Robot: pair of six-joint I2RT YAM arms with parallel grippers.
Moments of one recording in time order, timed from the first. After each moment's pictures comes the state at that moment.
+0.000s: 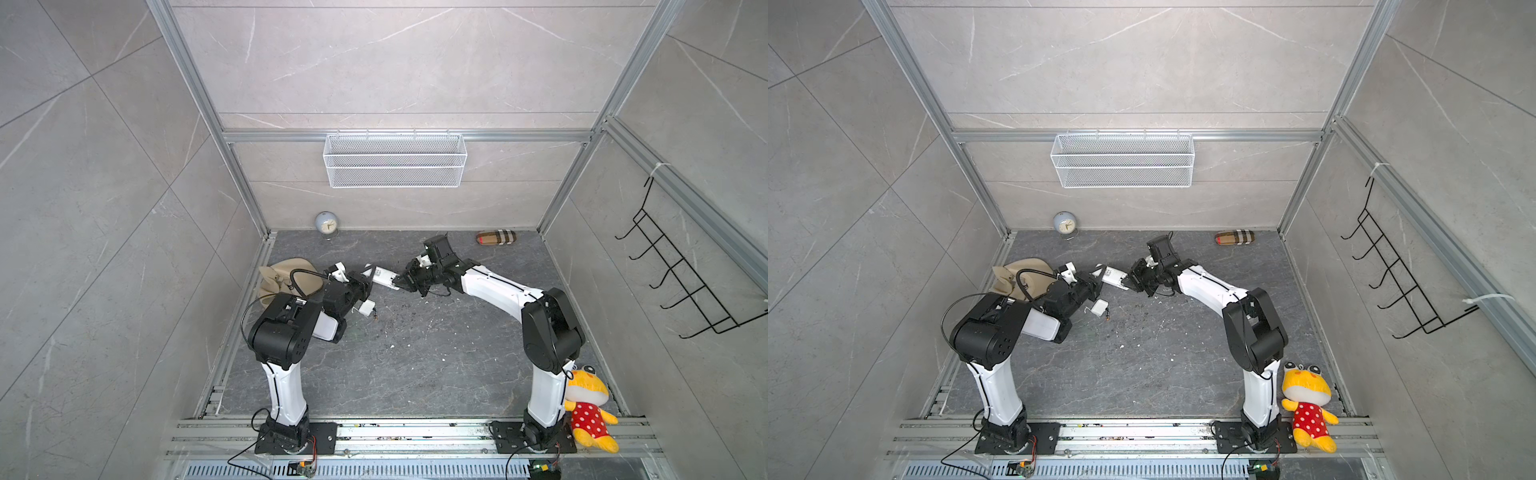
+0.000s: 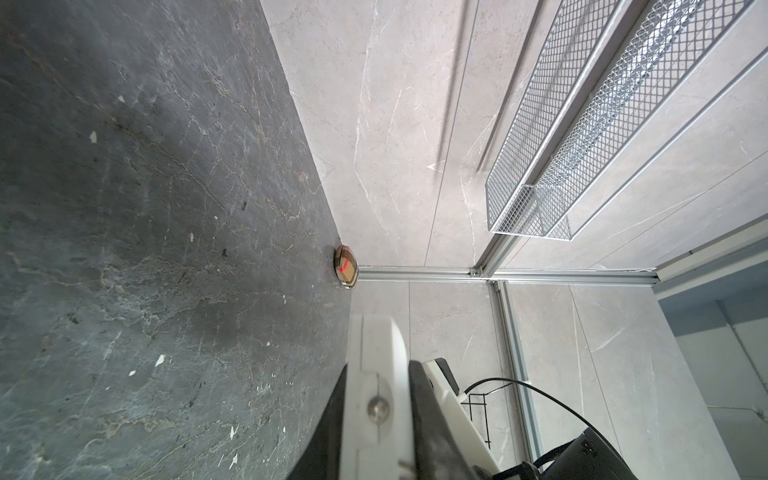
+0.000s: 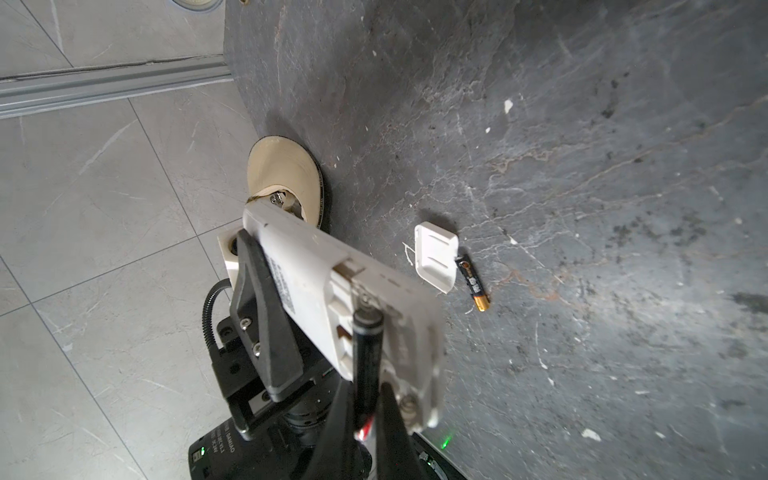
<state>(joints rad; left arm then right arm) -0.34 1.92 0.67 1.24 0.29 -1.53 0.54 1.94 1.47 -0.28 -0.58 1.27</state>
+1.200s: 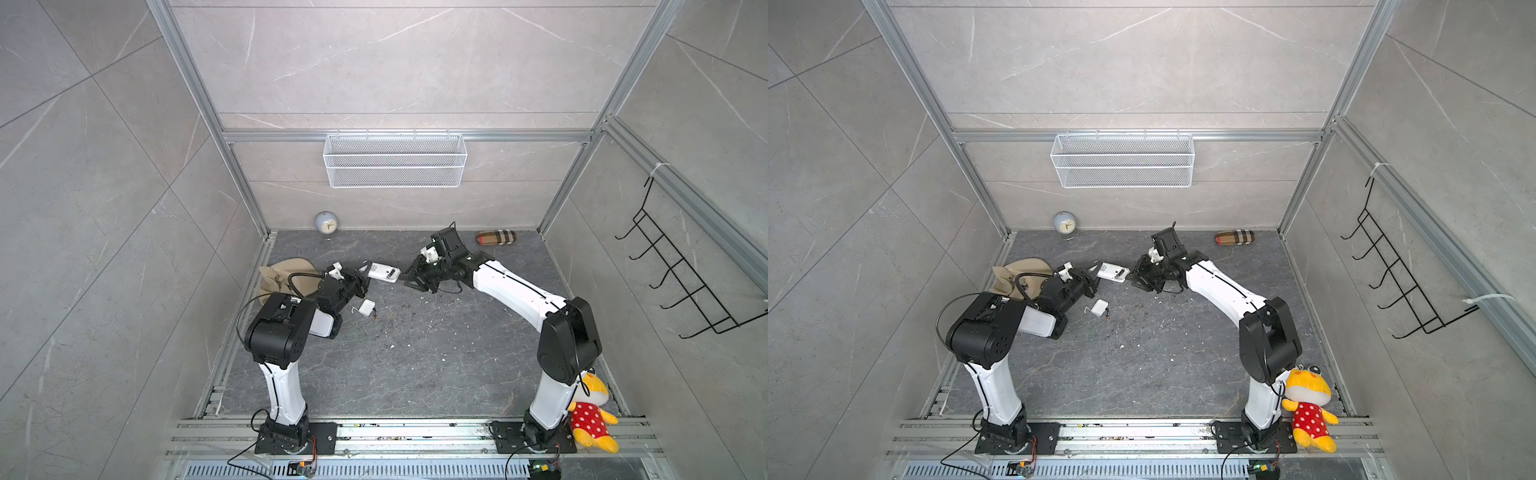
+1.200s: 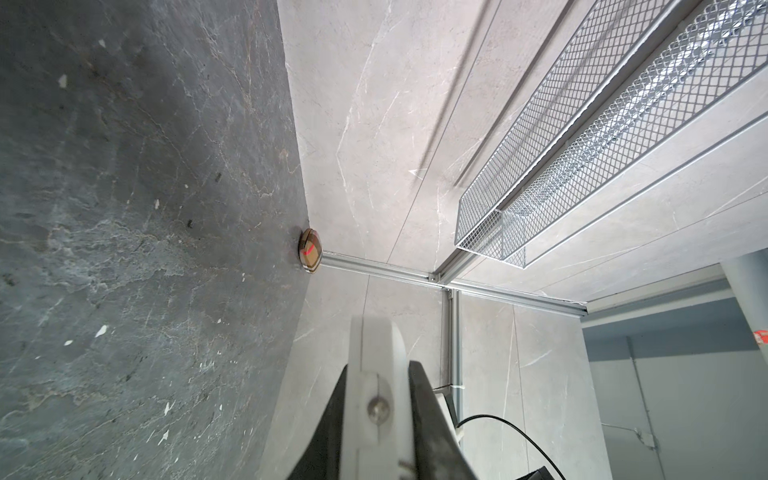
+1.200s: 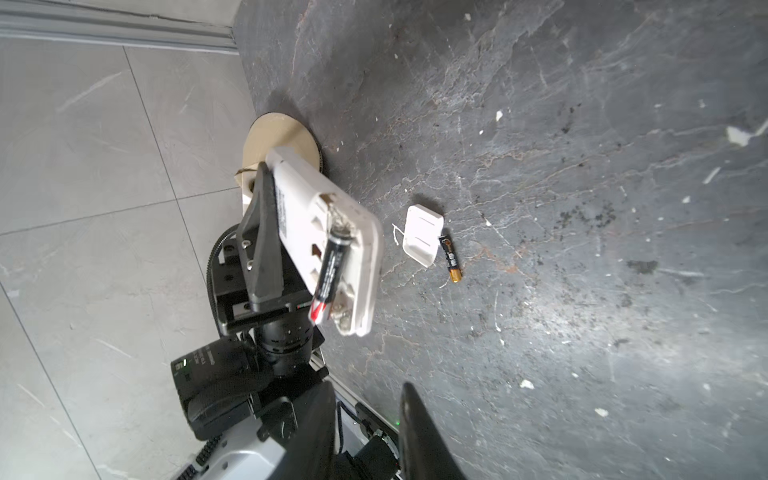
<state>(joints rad) -0.29 1.92 0.70 1.24 0.38 -1.76 0.54 1.82 1.55 -0.54 -0.52 1.01</state>
